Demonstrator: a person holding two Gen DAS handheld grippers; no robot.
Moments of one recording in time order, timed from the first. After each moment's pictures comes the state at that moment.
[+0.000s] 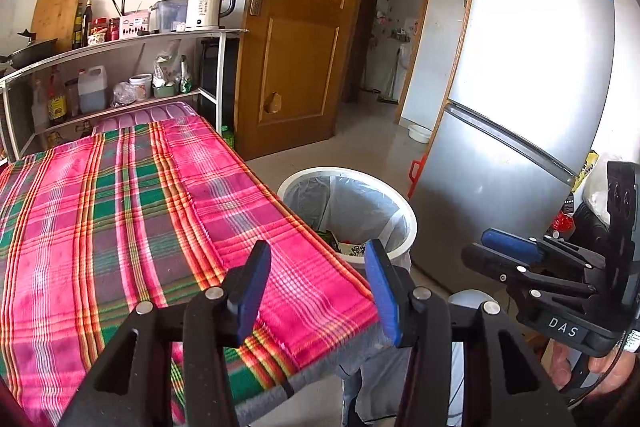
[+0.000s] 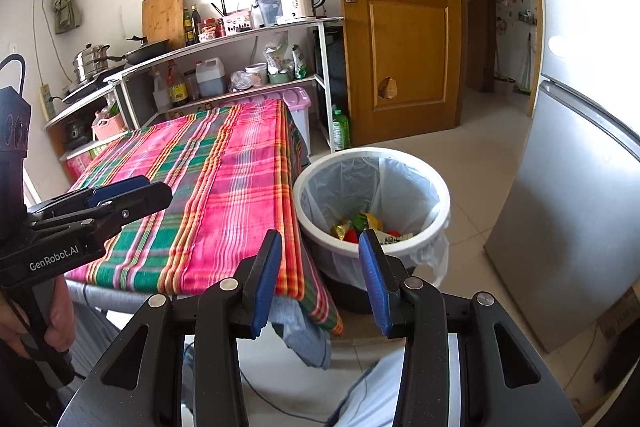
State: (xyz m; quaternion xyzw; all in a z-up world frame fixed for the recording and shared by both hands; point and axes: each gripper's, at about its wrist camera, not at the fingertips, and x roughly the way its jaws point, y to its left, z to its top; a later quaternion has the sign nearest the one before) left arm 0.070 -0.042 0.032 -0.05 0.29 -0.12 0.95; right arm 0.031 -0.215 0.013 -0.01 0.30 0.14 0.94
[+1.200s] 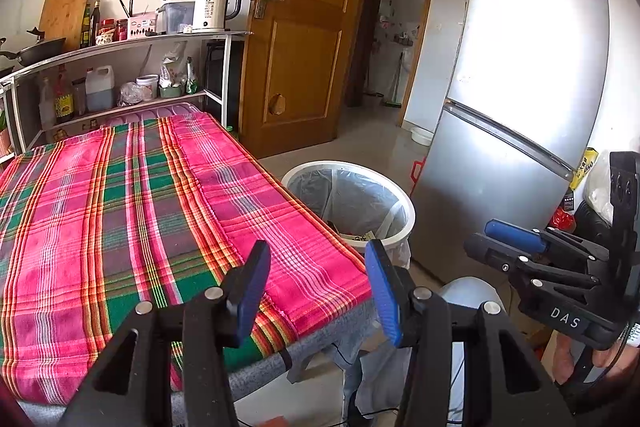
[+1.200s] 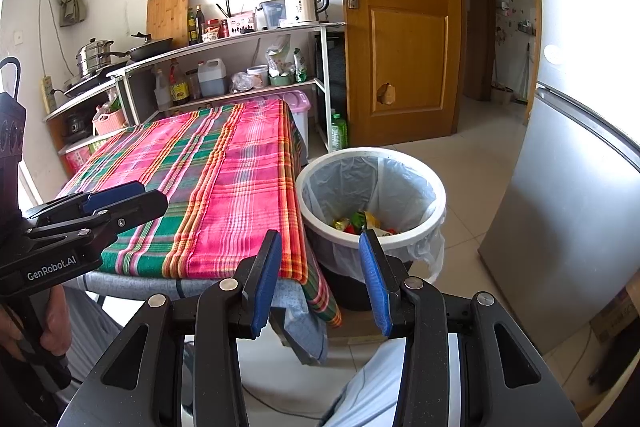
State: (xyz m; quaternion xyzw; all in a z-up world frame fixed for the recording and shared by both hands) left arm 0.041 -0.040 0.023 -0.05 0.28 -0.12 0.95; right arm 0.015 -0.214 0.011 -0.02 0.29 0.14 0.95
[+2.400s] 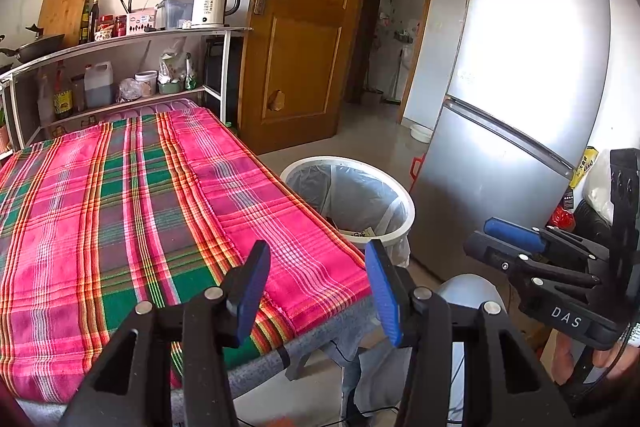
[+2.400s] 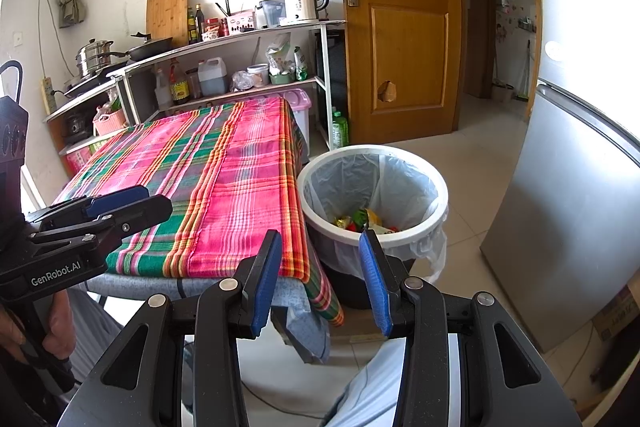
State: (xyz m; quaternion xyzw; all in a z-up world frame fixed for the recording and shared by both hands) left arm 0.041 -0.042 0.020 -0.05 0.28 -0.12 0.95; right arm 0.015 -0.216 0.009 -0.01 0.29 0.14 0.95
